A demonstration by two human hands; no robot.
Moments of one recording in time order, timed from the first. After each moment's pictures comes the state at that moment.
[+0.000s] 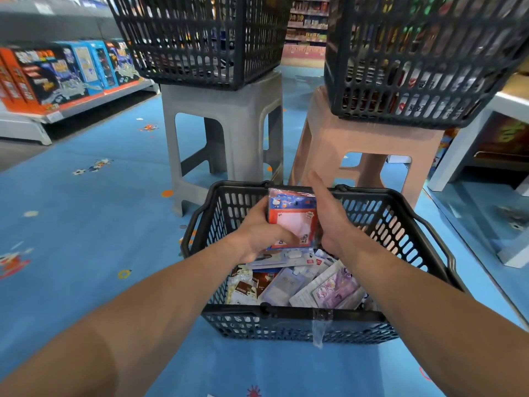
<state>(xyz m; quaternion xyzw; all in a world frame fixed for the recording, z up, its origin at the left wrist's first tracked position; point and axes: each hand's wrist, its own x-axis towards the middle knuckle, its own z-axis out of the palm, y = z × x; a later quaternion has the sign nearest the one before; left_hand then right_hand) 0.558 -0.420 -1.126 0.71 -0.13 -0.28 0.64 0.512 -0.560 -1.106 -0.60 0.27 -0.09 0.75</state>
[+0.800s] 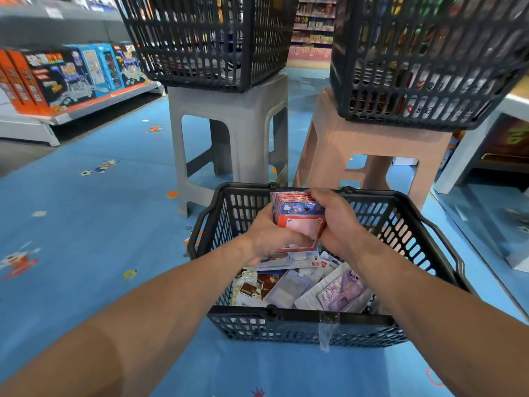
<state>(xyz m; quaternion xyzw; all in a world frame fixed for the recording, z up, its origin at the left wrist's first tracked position) 0.558 -0.420 -1.130 0.71 -0.18 -0.27 0.62 0.508 -0.552 -1.101 -0.55 0.23 -0.13 0.79</state>
